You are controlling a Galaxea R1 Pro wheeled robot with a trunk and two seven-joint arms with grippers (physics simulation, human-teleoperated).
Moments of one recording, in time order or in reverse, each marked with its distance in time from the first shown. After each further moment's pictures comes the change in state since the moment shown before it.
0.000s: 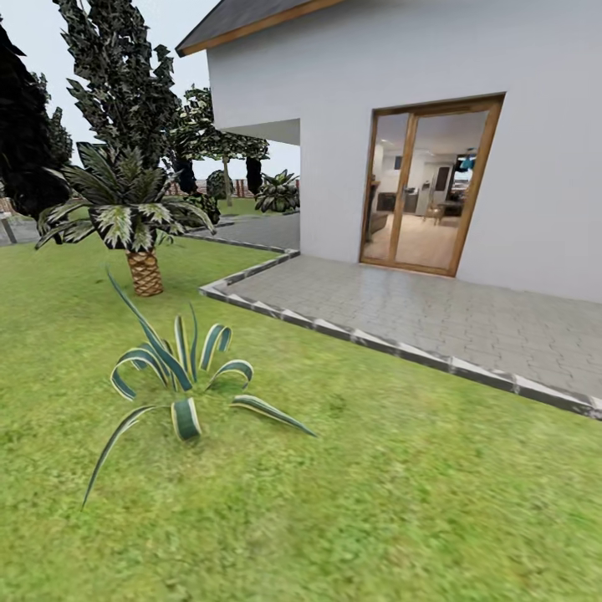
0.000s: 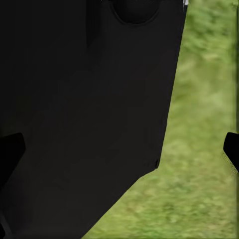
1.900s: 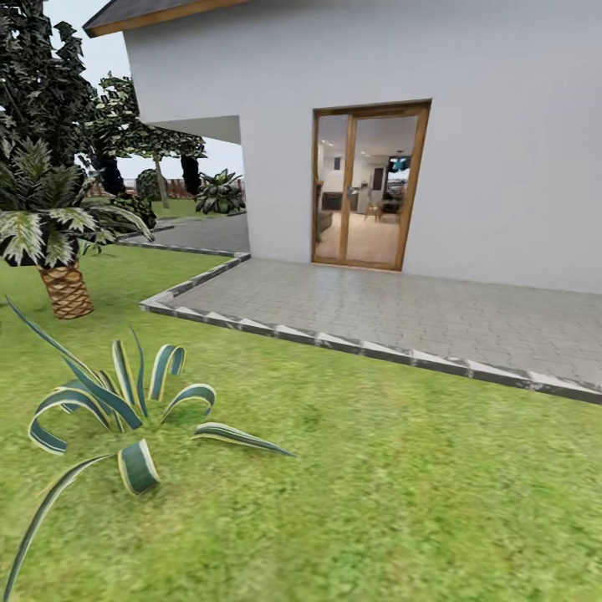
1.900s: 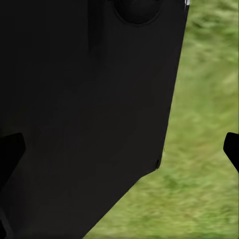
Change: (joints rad) left arm 0.000 -0.002 0.004 -0.007 0.002 0.007 -0.002; right arm 0.000 0.002 0.000 0.000 0.000 0.000 0.000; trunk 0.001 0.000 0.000
